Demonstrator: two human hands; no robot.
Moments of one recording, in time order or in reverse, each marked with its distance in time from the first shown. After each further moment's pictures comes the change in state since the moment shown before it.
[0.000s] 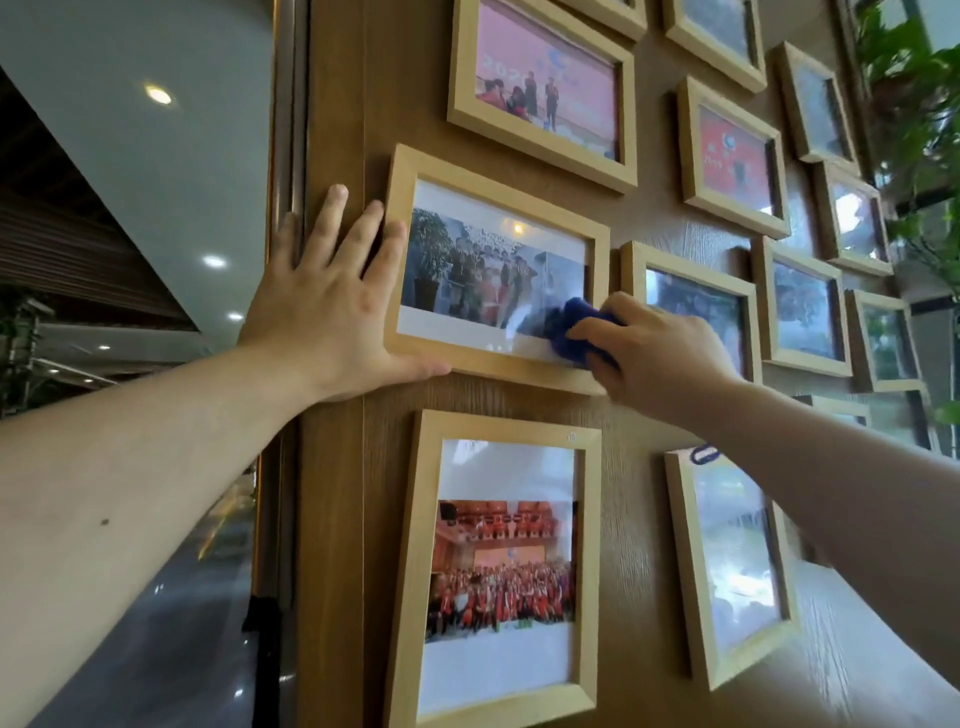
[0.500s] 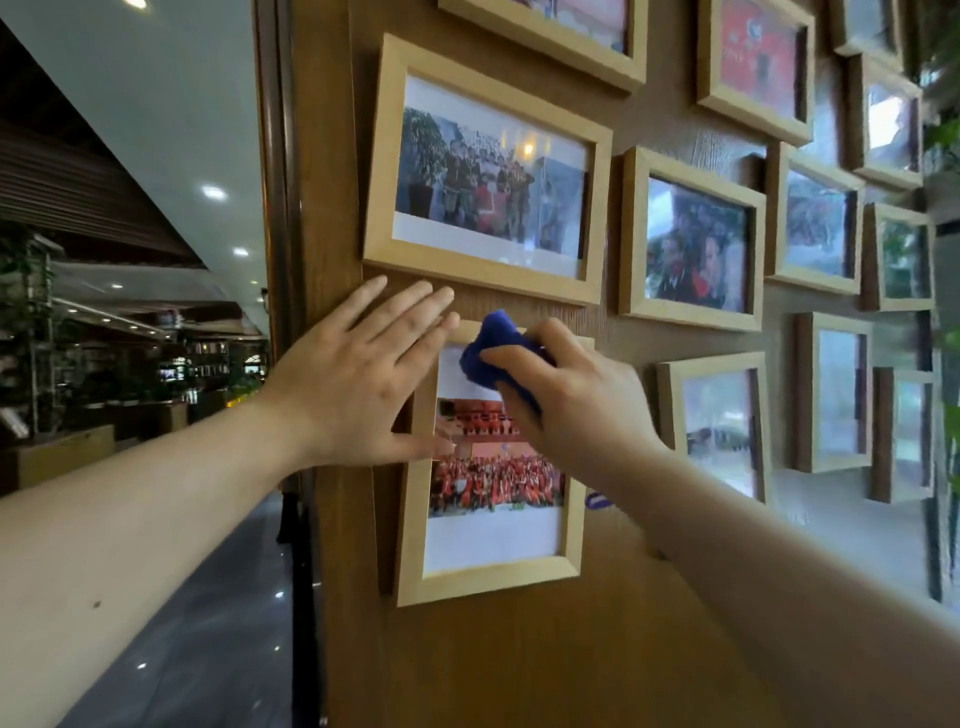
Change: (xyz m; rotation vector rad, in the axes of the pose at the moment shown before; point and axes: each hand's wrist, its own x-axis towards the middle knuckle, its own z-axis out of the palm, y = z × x) left_hand -0.096 0.039 0.010 0.059 -0.112 0.465; right_hand -0.069 -0.113 0.000 0.362 0.107 0.012
